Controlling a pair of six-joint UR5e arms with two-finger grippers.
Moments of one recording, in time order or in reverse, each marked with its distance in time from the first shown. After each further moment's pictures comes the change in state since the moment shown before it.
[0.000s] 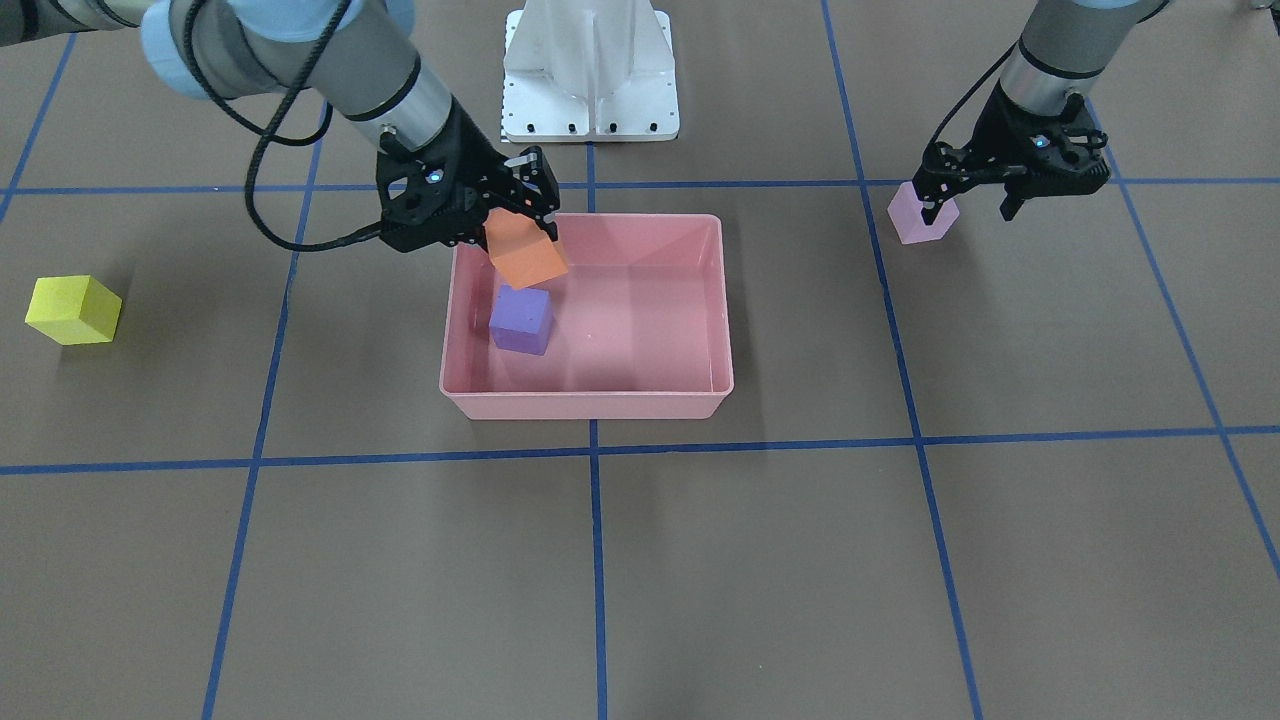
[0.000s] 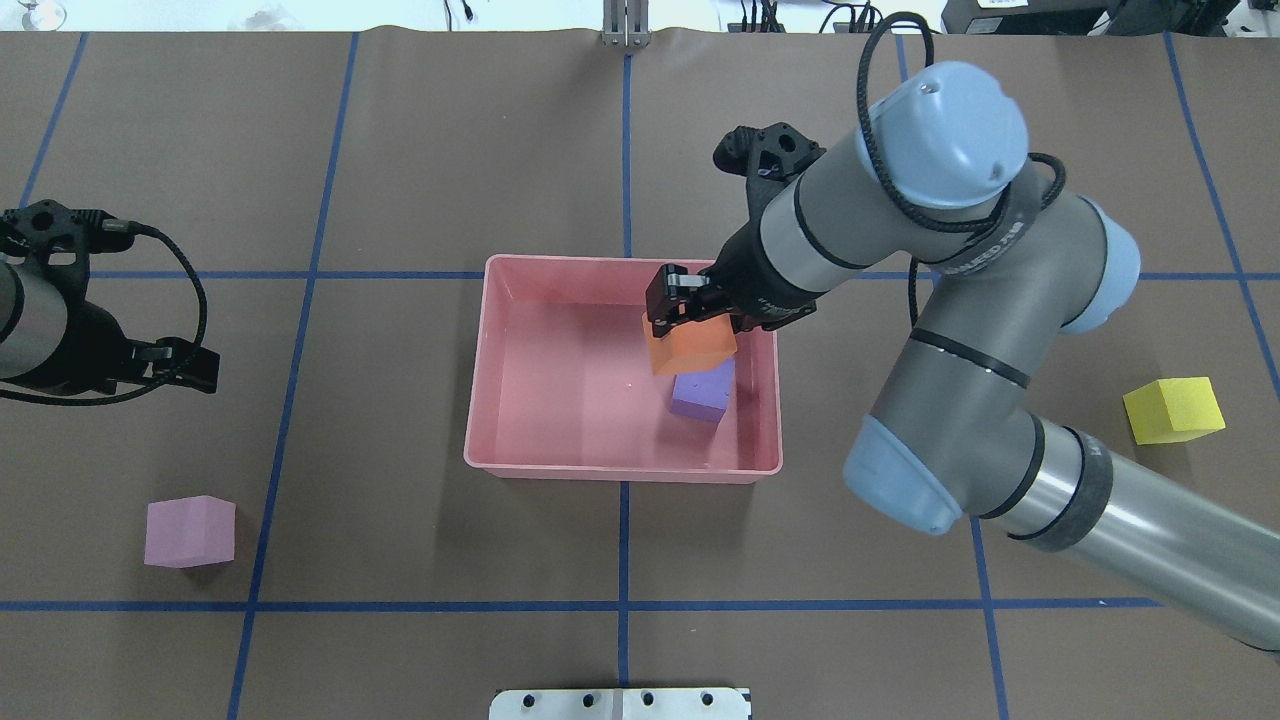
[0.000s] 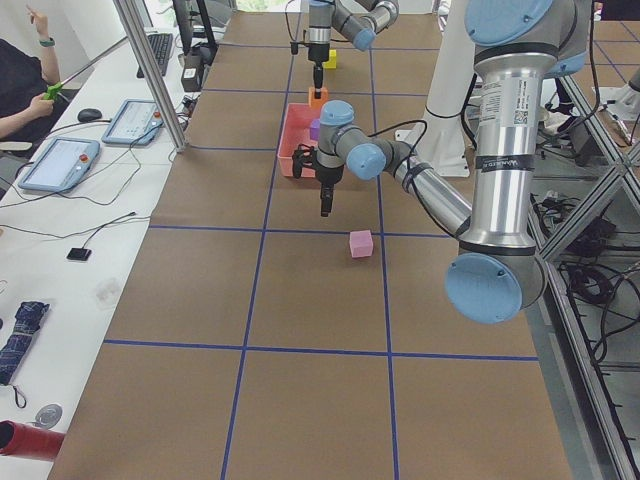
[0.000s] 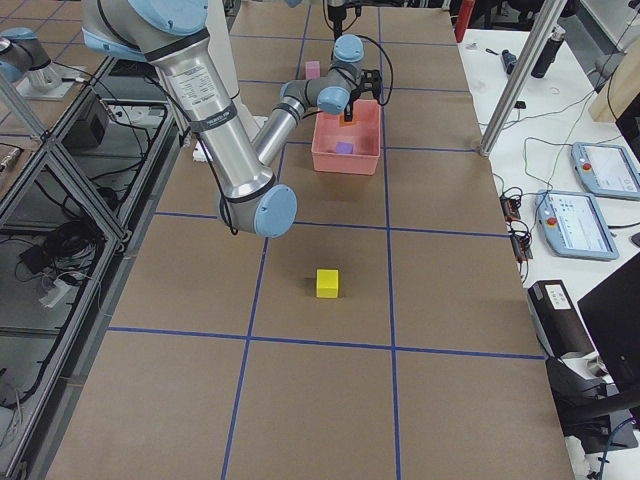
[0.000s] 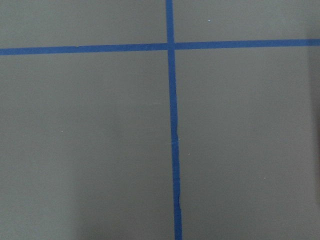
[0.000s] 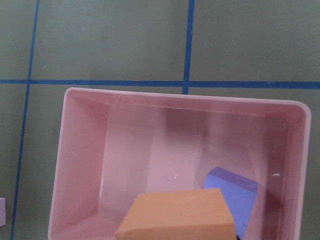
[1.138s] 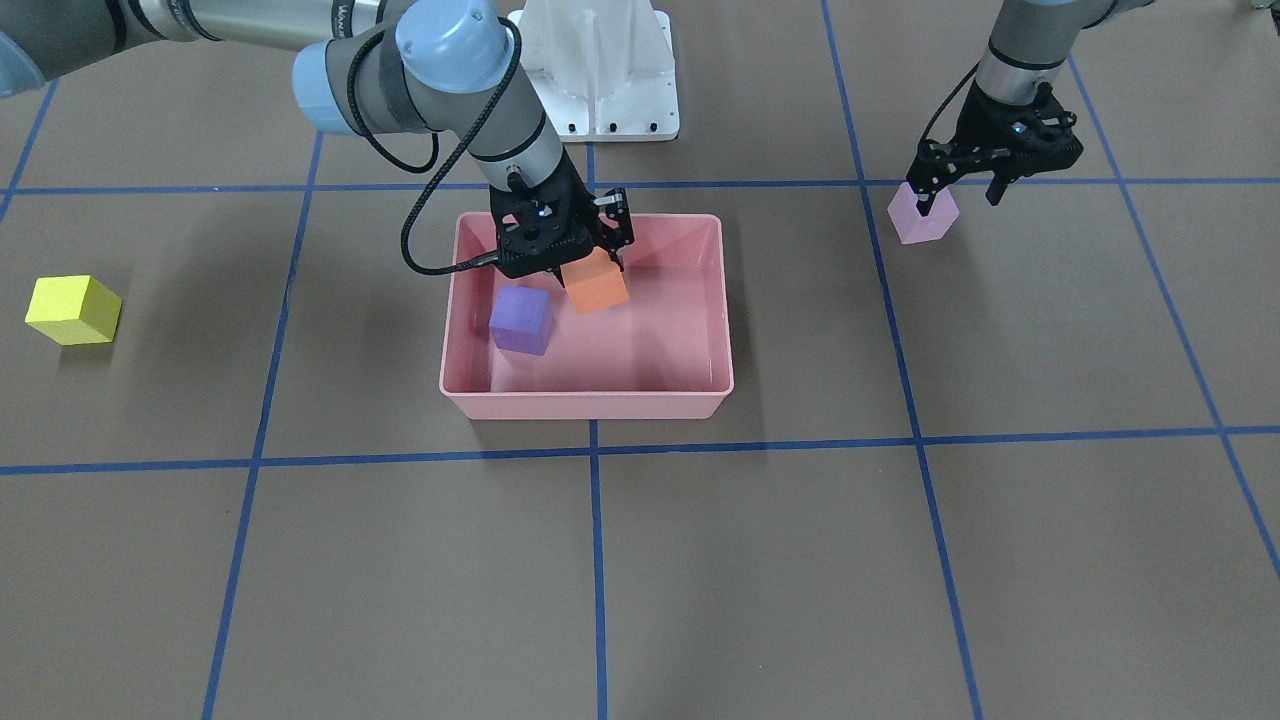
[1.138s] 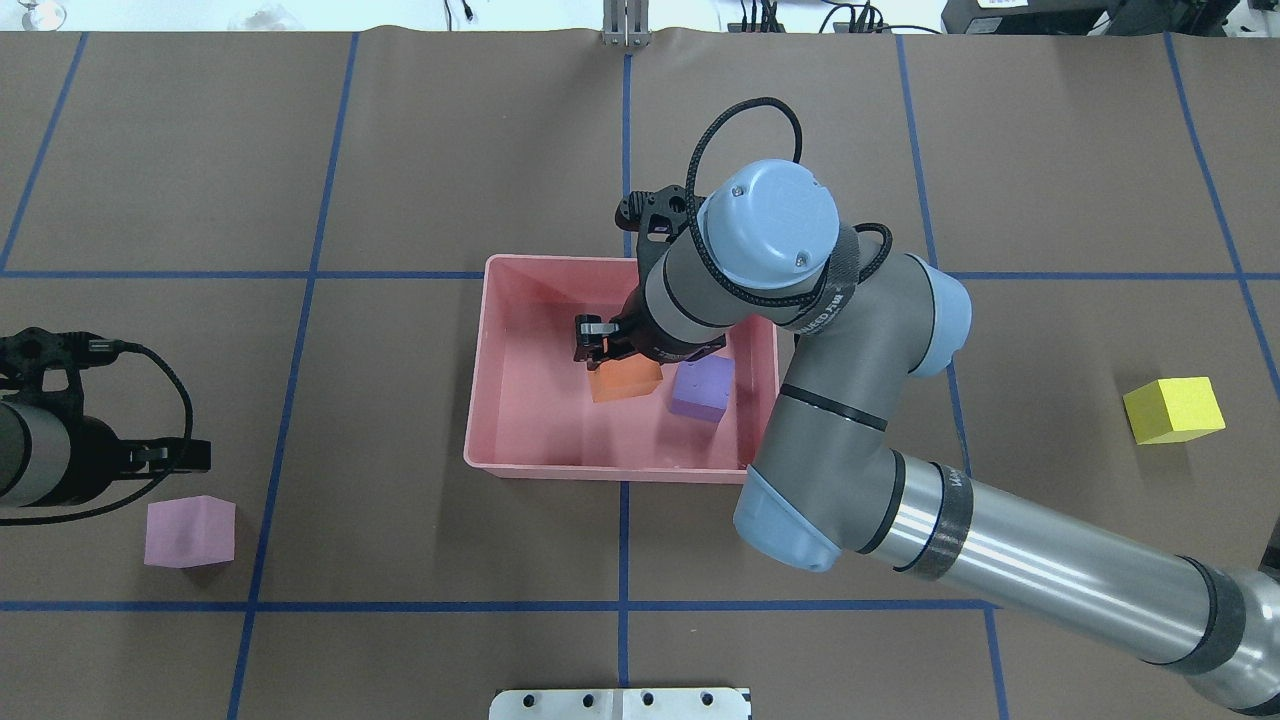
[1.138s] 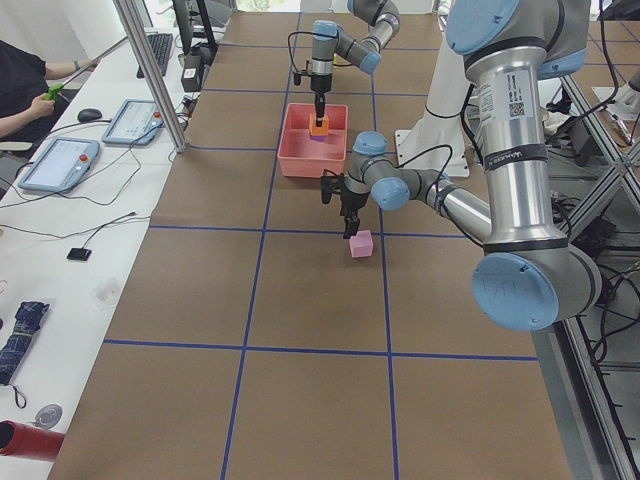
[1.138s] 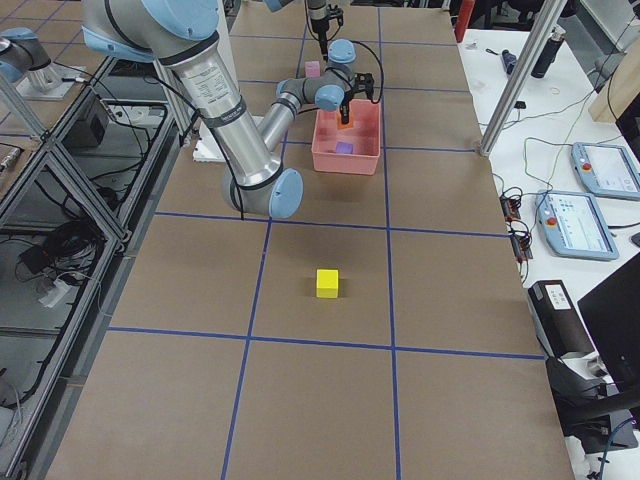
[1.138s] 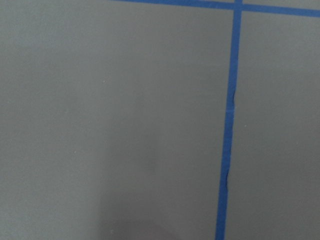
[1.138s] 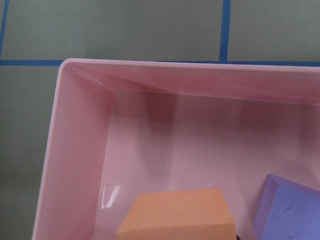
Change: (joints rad) left arm 0.245 0.228 0.017 -0.302 0.225 -0.256; right arm -0.102 0.104 -0.190 0.056 -0.134 0.005
